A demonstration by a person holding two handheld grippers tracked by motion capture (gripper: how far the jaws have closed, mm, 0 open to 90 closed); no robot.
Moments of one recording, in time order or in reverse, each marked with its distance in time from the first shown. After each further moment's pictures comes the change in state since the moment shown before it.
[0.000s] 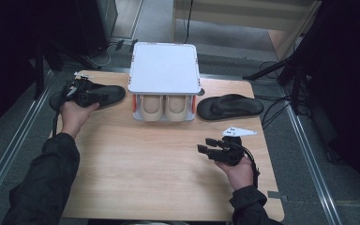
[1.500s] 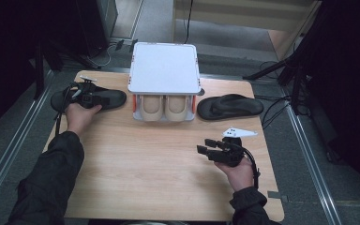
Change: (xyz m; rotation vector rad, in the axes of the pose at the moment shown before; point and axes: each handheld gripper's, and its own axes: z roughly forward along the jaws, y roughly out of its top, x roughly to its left) left arm 0.014 -0.011 0.026 0.034 0.006 -0.056; right arm 0.002 -0.001 -0.001 -0.013 0.022 -0.001
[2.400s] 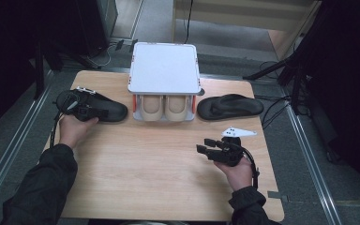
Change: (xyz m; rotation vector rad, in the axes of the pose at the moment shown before) left arm -0.020 -0.039 -0.027 0.051 -0.041 0.050; right arm 0.000 0.000 0.002 -0.001 -0.002 0.003
